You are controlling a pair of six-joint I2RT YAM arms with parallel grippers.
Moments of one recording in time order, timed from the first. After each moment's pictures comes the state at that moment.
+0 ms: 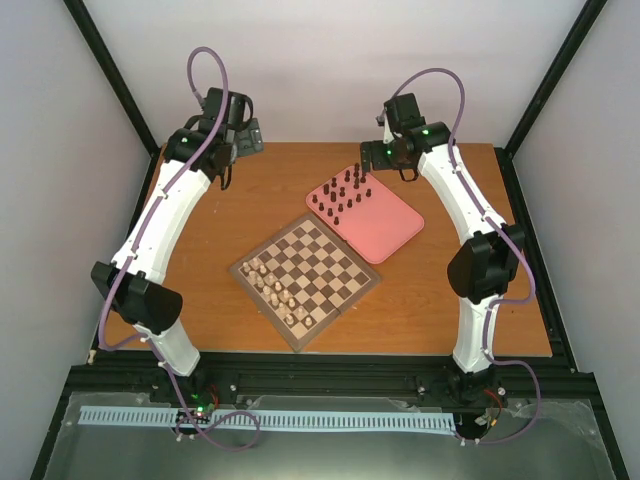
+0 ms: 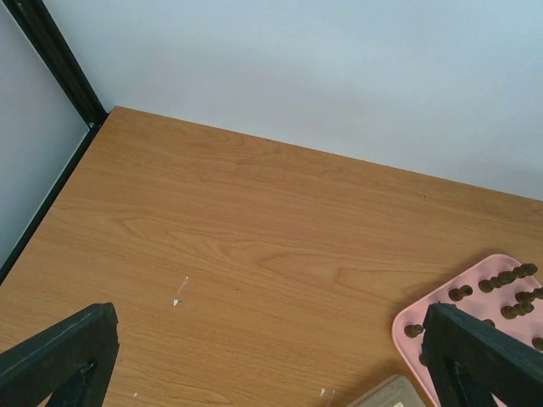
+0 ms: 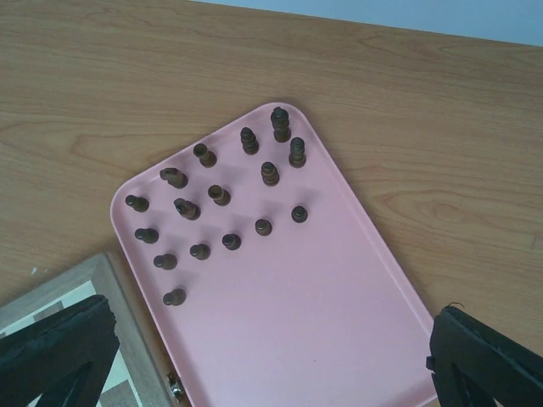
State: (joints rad) left arm -0.35 1.71 1.99 -0.97 -0.45 -0.43; right arm 0.35 2.01 2.11 -1.00 0.00 0.17
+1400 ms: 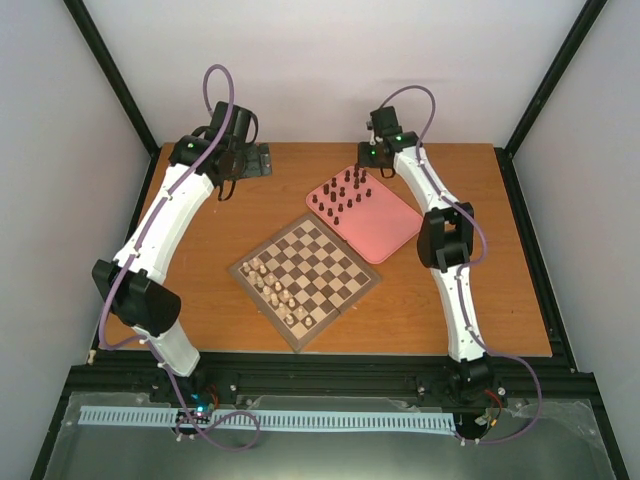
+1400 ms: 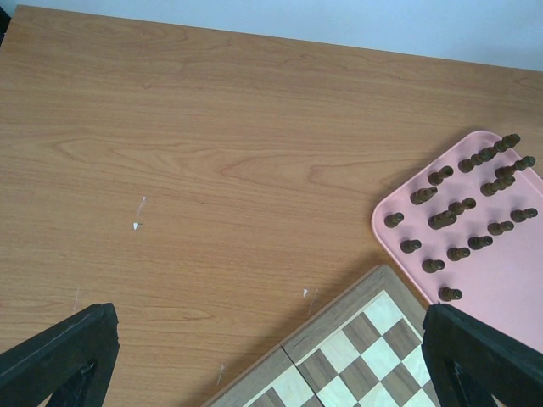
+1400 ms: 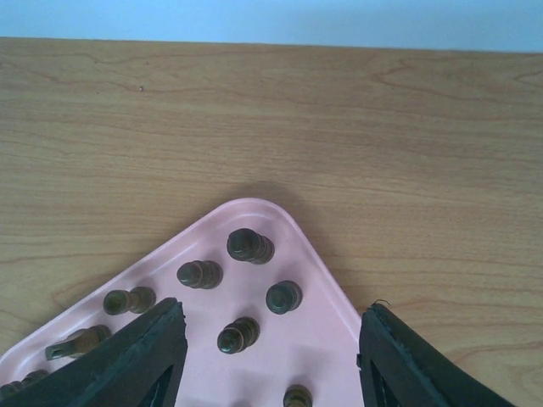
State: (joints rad) left arm -0.35 1.70 1.88 -1.05 -0.26 -0.40; right arm 0.30 2.51 2.47 -0.81 -0.03 0.22
